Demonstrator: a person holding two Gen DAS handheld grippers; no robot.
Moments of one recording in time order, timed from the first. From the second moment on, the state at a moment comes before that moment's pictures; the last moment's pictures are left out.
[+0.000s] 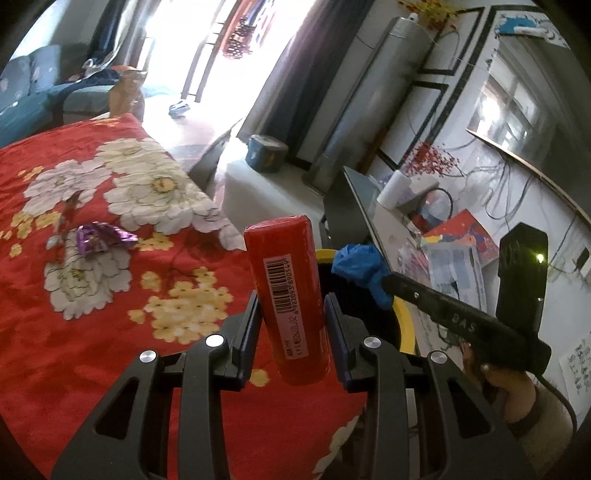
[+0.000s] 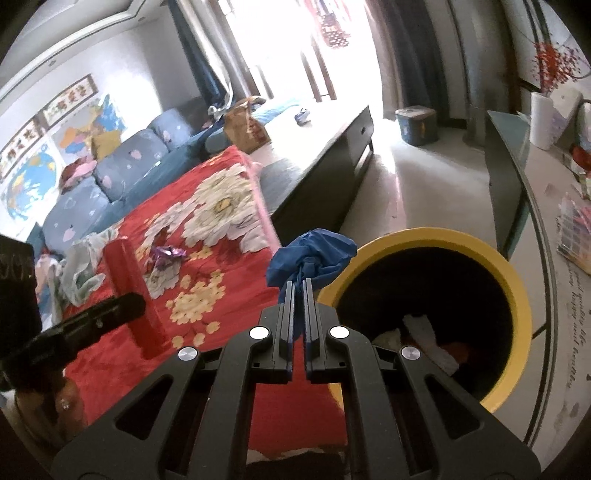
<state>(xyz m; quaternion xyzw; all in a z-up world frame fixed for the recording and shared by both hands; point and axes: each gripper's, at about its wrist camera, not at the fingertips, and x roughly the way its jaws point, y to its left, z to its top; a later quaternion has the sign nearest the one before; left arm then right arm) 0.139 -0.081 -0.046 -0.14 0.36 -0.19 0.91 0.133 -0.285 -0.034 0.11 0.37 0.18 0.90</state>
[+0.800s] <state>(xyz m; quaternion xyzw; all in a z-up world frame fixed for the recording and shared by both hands) 0.152 -0.173 -0.053 -0.06 0.37 -0.25 0.89 0.143 -0.358 -0.052 0.16 0.39 0.11 0.90</state>
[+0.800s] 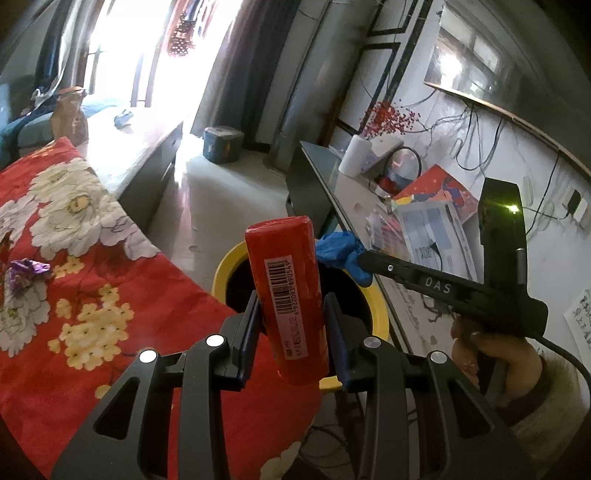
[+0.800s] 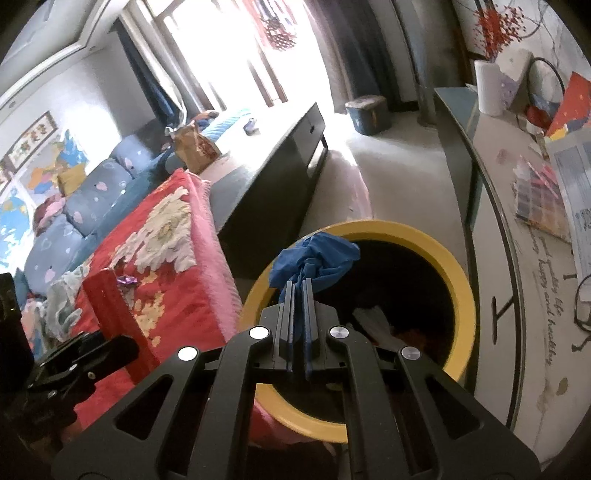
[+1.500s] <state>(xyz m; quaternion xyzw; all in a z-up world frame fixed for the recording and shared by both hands) 0.184 -0.184 -0.075 -0.07 0.38 -0.23 0.89 0.144 -0.399 -0.077 0.21 0.41 0.04 0.88</state>
